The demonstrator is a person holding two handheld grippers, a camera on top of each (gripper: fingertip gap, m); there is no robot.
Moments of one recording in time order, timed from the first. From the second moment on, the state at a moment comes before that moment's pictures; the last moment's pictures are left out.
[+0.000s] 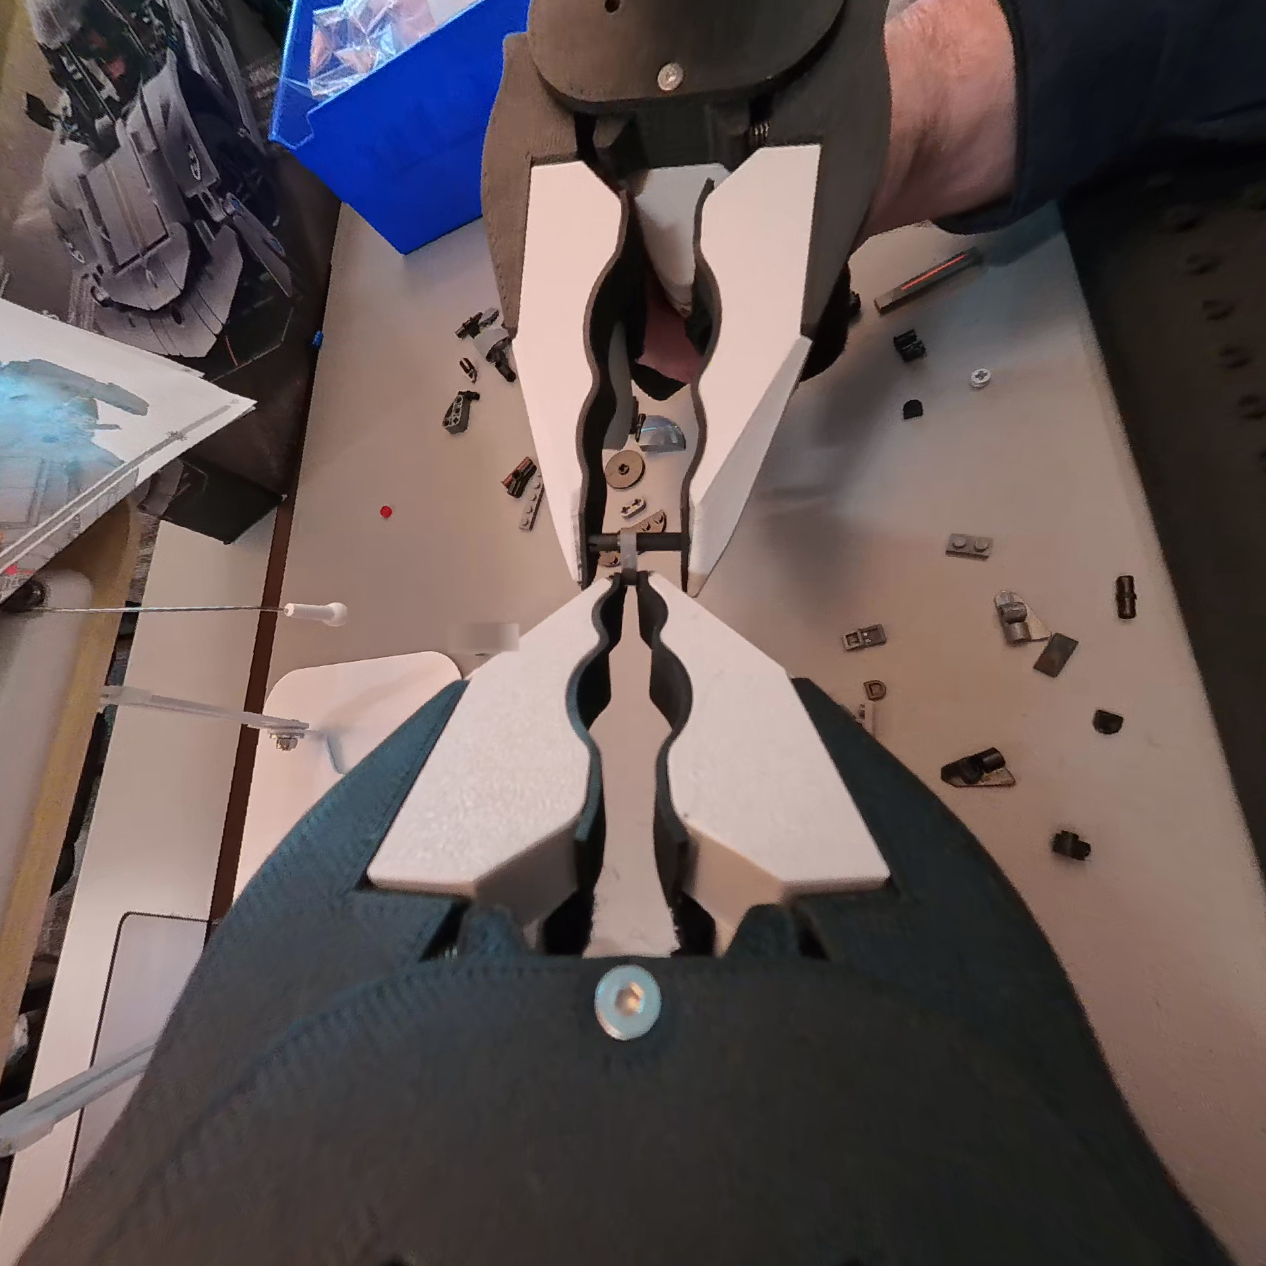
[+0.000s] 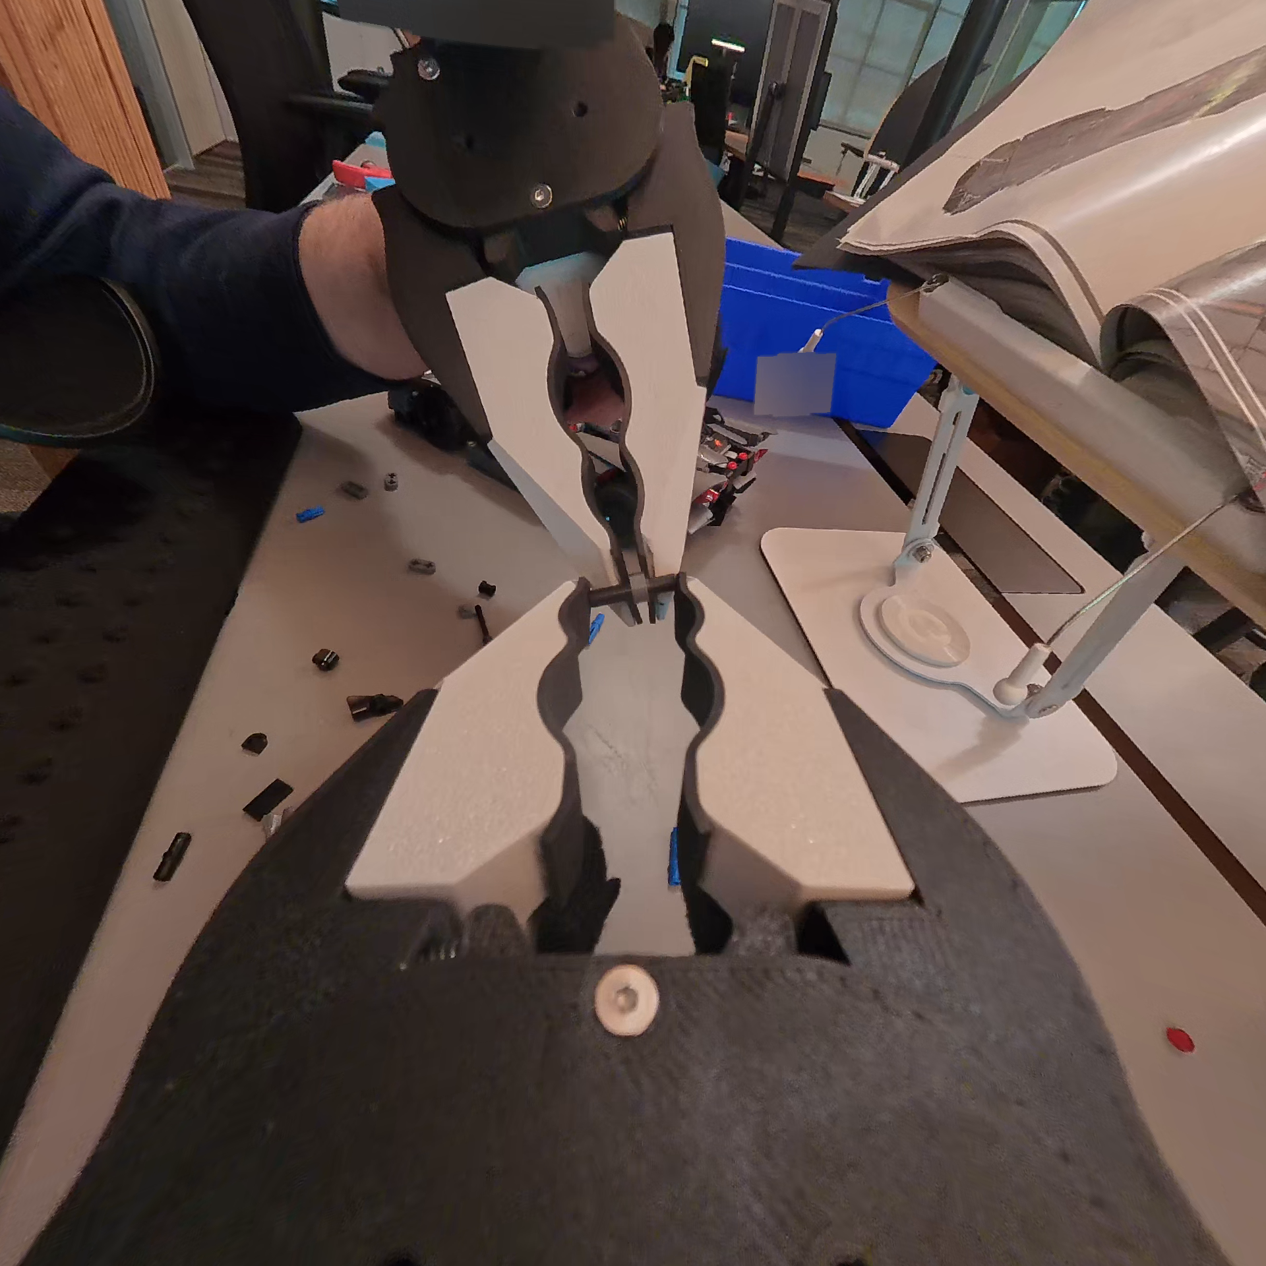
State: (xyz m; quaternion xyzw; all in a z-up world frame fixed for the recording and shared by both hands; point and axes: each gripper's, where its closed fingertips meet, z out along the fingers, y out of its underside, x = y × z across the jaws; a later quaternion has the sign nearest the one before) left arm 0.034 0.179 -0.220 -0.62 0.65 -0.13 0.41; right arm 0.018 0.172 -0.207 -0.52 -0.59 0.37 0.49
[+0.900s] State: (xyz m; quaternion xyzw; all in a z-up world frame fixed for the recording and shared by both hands) left arm 0.026 0.186 -0.210 -0.63 0.63 -0.16 0.43; right arm 0.018 0.176 -0.191 -0.52 -0.56 0.38 0.52
